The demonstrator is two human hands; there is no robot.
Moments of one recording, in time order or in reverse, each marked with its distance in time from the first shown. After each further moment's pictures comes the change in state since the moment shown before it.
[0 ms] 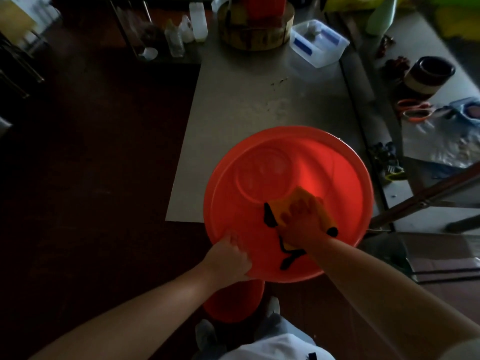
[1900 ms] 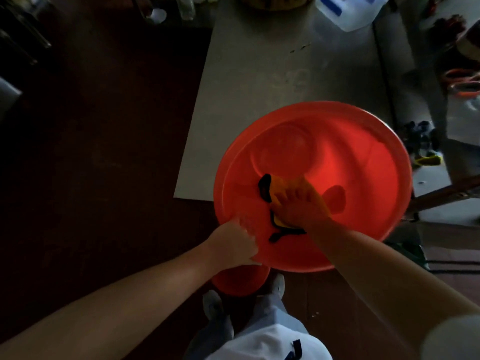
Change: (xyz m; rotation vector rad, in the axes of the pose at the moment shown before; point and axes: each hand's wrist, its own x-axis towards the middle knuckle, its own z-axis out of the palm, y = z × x) left_hand -0.002 -0.012 0.014 -0.036 0.066 0.200; right_hand 0.033 -0.031 0.011 -0.027 0.016 -0.166
